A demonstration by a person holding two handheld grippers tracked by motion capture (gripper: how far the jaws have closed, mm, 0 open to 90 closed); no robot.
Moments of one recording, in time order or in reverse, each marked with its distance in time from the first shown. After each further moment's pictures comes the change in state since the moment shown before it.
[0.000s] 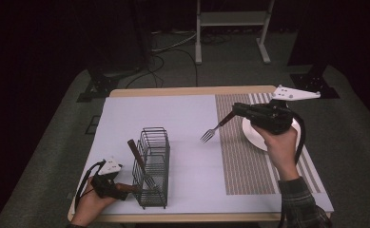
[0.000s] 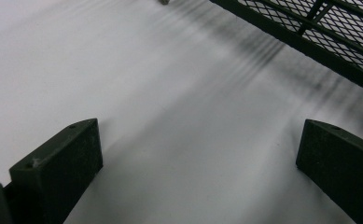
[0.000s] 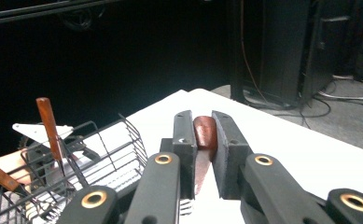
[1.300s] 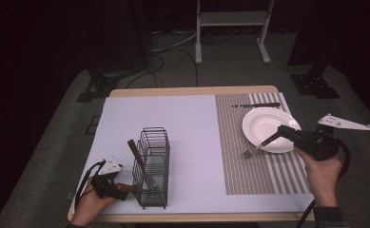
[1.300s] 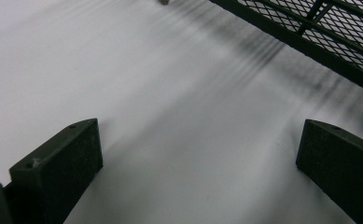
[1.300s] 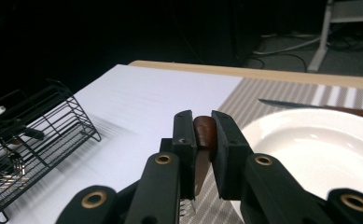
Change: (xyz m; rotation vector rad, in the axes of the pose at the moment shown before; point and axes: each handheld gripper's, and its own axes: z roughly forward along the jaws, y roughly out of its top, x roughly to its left) left arm 0.000 0.000 0.000 -0.002 0.000 -0.002; right arm -0.039 -0.072 -0.094 0.046 -0.251 0.185
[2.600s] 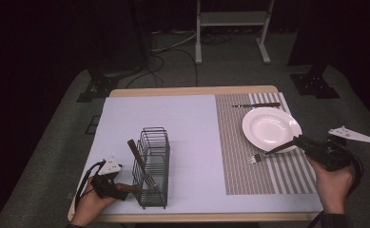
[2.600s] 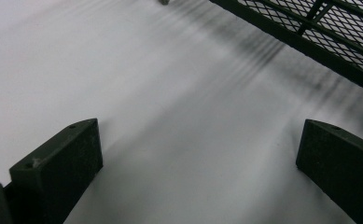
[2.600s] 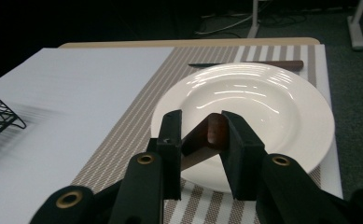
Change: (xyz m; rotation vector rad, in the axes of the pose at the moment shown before) left arm 0.000 0.000 0.000 0.000 0.001 0.001; right arm -0.027 -0.033 -0.020 0.051 -0.243 0.058
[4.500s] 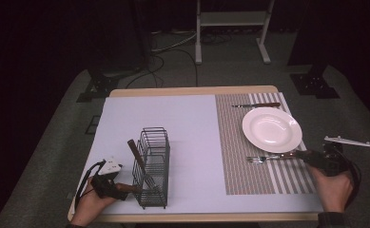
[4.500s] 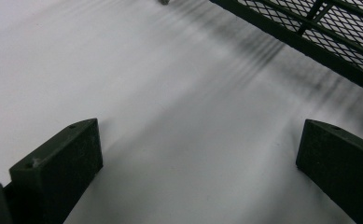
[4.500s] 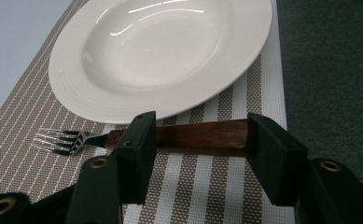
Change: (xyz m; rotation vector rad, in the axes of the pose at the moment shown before) left arm 0.000 0.000 0.000 -0.002 0.000 -0.001; right arm -0.047 -0.039 0.027 0.224 -0.159 0.136
